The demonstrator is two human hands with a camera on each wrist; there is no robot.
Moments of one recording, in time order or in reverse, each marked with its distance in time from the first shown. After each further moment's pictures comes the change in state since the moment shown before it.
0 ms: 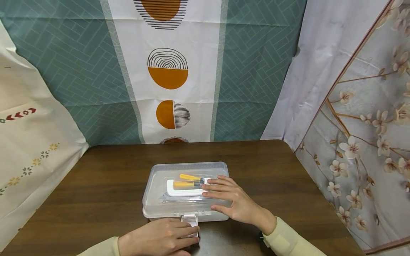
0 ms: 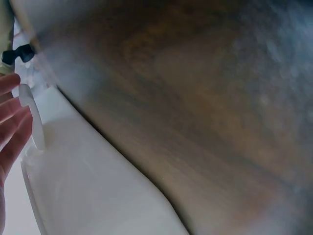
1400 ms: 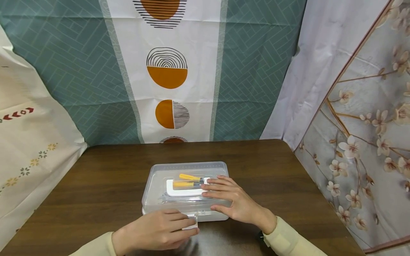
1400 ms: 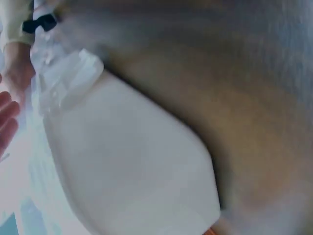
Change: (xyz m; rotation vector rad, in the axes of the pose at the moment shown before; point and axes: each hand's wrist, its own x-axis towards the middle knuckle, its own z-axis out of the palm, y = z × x) left_hand 0.006 -0.016 -0.022 0.157 0.242 0.017; right_hand 0.001 0.000 -0.002 0.001 -0.015 -0.002
